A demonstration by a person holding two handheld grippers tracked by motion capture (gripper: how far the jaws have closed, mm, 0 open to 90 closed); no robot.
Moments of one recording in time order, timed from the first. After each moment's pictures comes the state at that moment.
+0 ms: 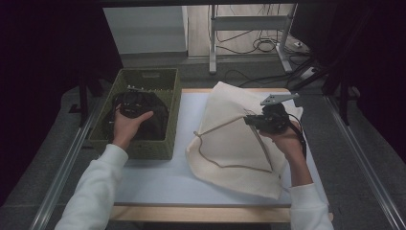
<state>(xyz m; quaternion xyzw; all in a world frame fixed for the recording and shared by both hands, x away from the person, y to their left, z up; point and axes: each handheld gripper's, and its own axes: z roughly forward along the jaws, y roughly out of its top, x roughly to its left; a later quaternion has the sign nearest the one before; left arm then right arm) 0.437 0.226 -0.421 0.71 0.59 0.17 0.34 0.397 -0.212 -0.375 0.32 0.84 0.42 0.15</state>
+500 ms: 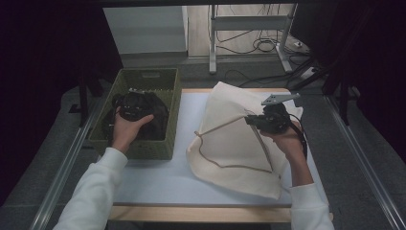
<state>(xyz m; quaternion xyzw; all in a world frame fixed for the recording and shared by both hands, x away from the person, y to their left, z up) 0.422 0.225 -0.422 0.72 0.60 0.18 0.32 0.398 -0.214 -0.376 0.32 0.84 0.42 0.15</state>
